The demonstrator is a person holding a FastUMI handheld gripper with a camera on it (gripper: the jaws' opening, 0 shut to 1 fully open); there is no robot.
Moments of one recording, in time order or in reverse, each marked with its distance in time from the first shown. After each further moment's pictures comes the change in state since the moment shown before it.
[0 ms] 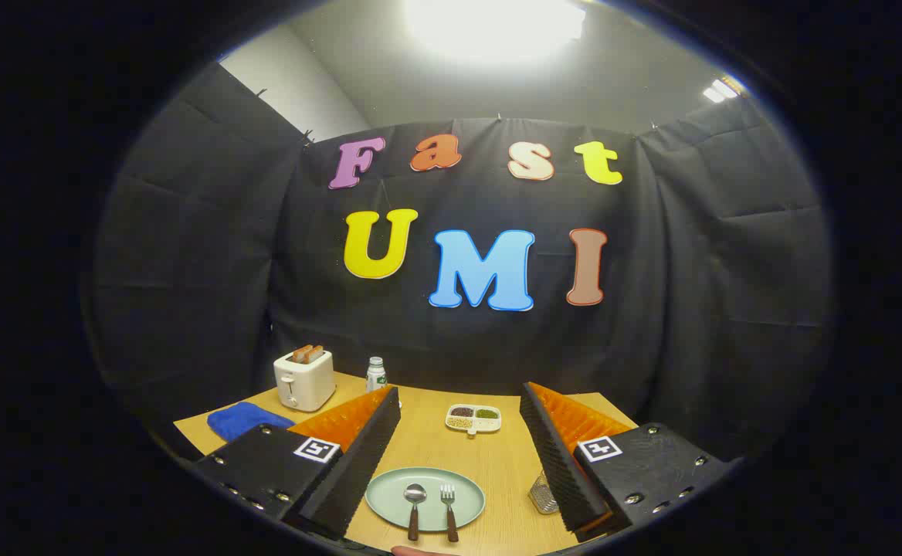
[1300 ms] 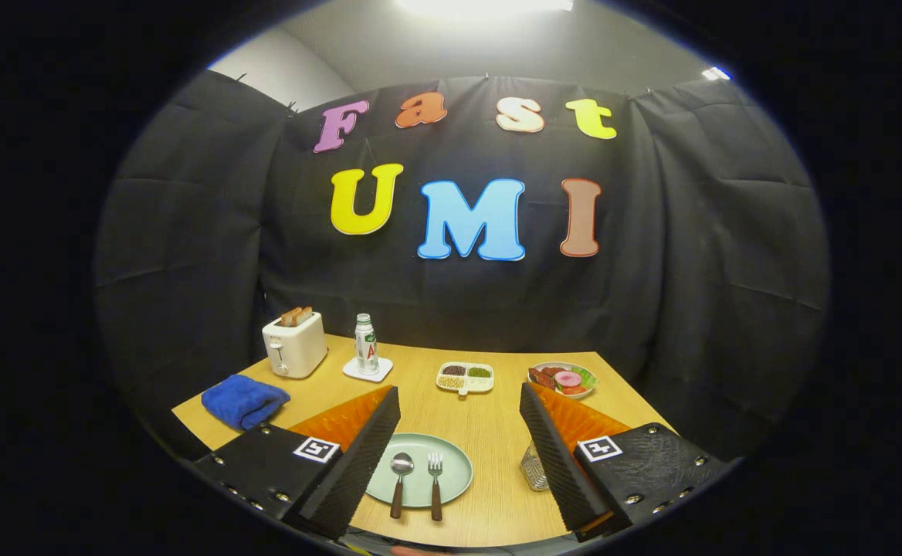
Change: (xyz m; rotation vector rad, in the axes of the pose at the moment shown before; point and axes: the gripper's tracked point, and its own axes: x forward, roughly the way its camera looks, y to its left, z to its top) arm 0.011 -0.029 -0.061 0.002 0.182 -0.037
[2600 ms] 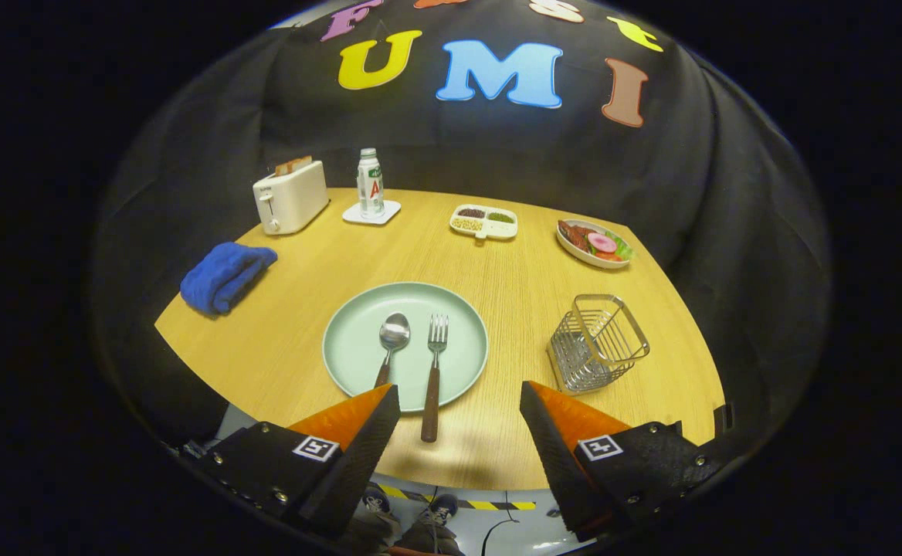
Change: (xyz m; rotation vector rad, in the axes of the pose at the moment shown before) arm 0.025 0.005 -0.185 -0.064 0.573 0.059
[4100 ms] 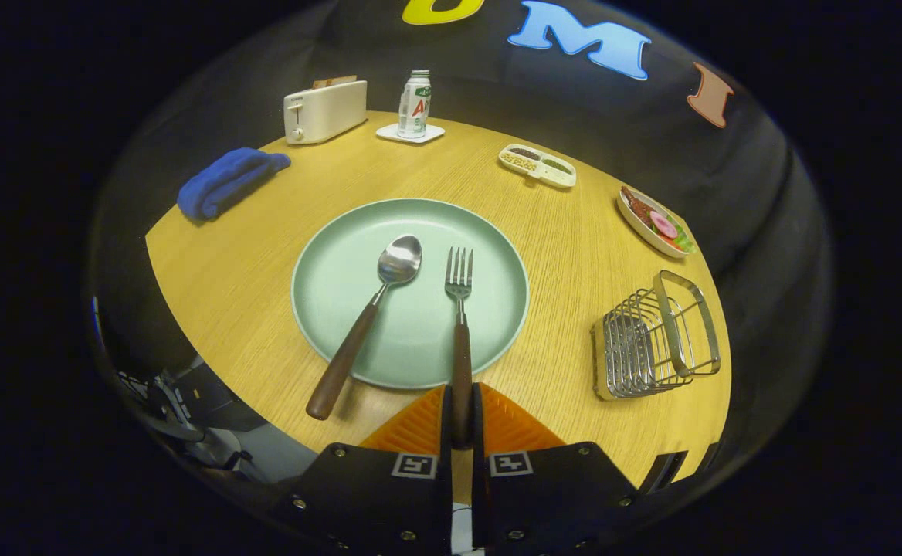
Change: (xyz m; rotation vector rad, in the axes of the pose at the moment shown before) arm 0.066 0.003 -0.035 -0.206 0.170 0.081
